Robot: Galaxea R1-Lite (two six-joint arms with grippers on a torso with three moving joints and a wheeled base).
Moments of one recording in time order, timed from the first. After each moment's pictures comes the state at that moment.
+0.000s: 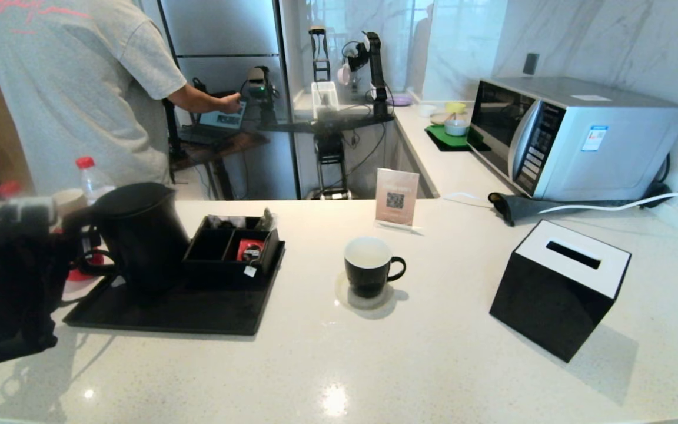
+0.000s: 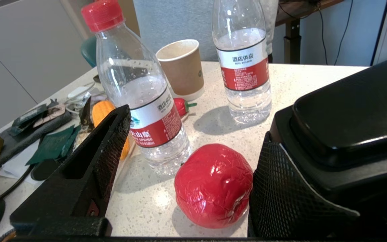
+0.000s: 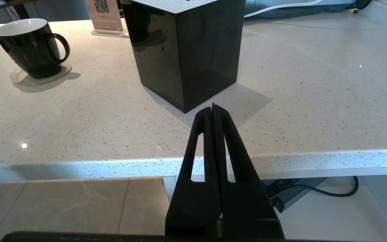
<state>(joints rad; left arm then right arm) 0.40 2.23 -0.77 -1.52 0.17 0.21 0.01 0.00 0.00 0.00 -0.03 0.04</state>
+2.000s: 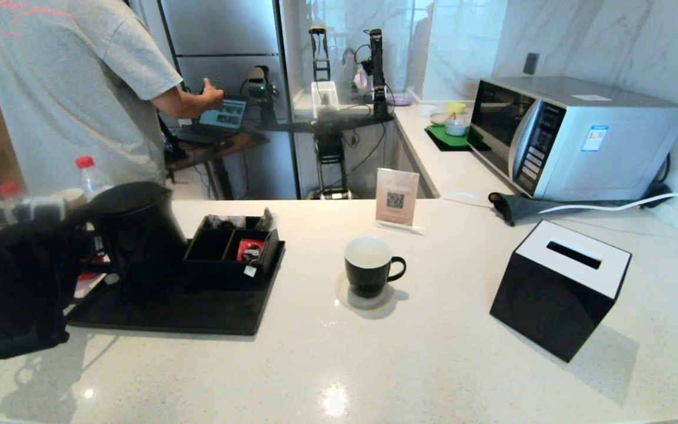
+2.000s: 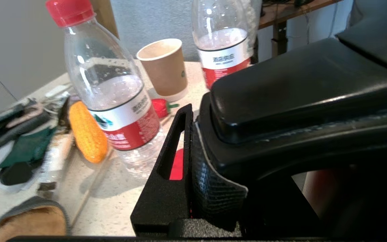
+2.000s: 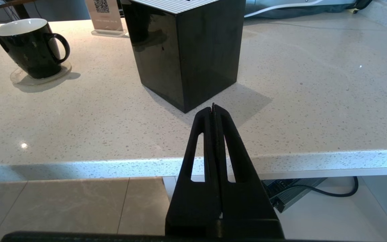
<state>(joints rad) 0.37 2.26 -0.81 -1.52 0.16 0.16 0.01 0.00 0.00 0.00 -0.03 0.04</state>
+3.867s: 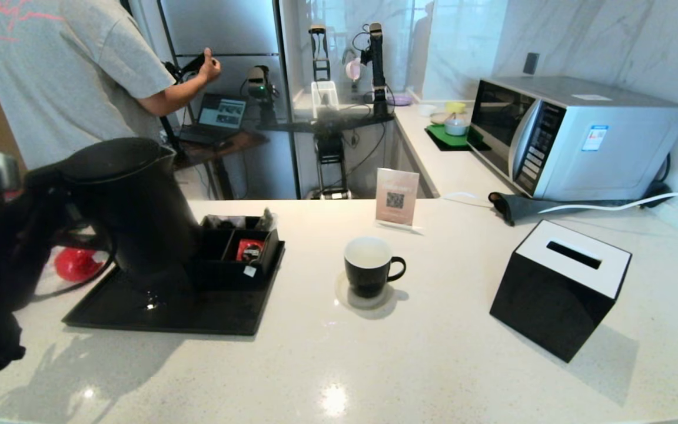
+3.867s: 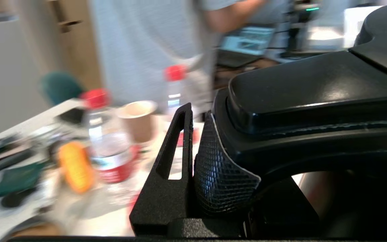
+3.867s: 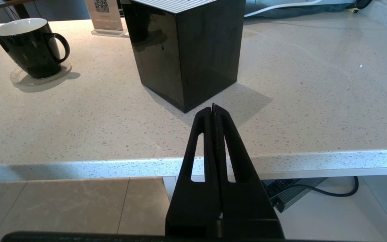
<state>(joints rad) 0.25 1.83 -0.54 -1.52 0.15 0.03 0.01 0.00 0.00 0.00 -0.03 0.04</state>
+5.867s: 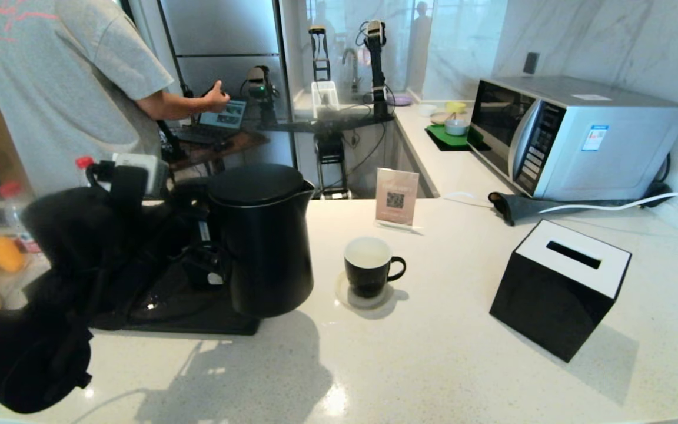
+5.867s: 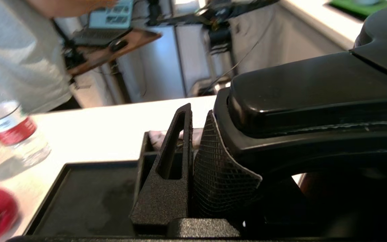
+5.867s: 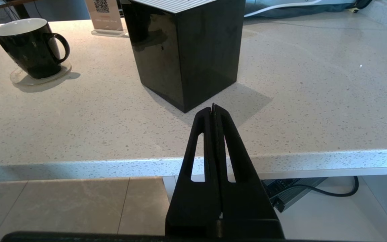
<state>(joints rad) -0.30 1.70 -0.53 -1.25 0.29 0.07 0.01 0.00 0.00 0.00 -0.03 0.04</state>
